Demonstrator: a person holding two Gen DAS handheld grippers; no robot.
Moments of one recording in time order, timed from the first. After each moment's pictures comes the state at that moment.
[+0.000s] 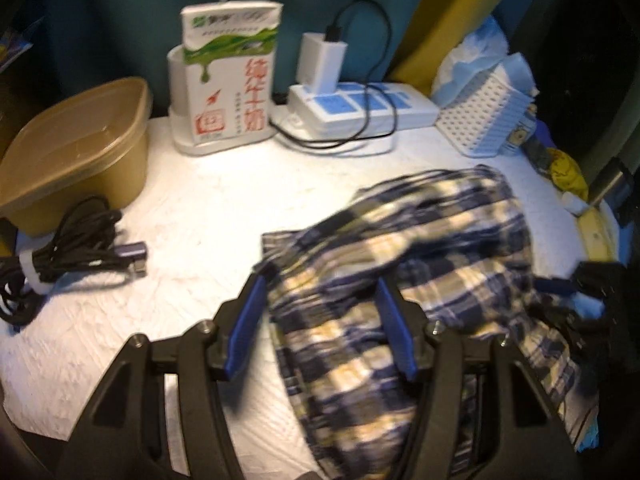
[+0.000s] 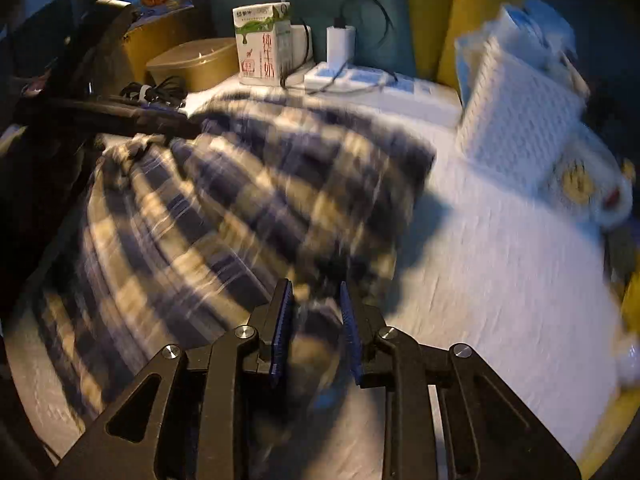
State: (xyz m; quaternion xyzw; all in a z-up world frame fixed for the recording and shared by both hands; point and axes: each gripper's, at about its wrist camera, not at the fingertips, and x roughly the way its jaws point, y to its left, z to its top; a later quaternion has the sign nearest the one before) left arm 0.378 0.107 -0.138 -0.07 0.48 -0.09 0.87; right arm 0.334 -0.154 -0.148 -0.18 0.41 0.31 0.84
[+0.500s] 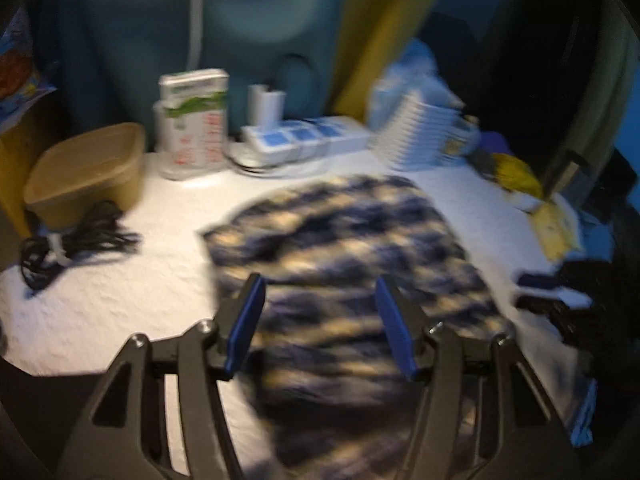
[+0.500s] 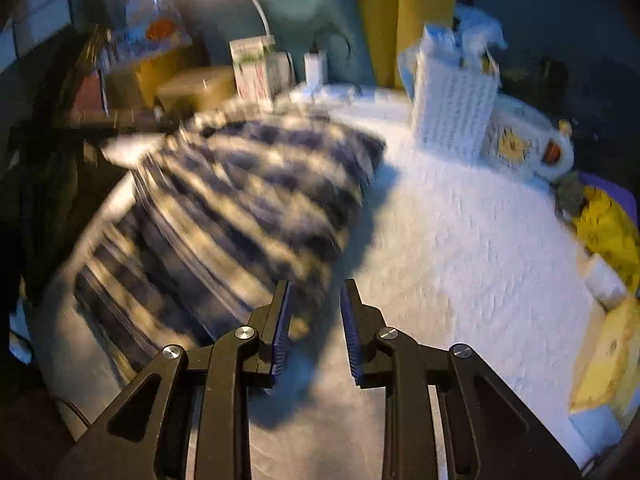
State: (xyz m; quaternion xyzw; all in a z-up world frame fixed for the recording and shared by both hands) left arm 0.295 0.060 -0.089 -0.06 0.41 -0.13 0.90; right arm 0.286 -0.197 -0.111 -0.14 0.37 0.31 0.86
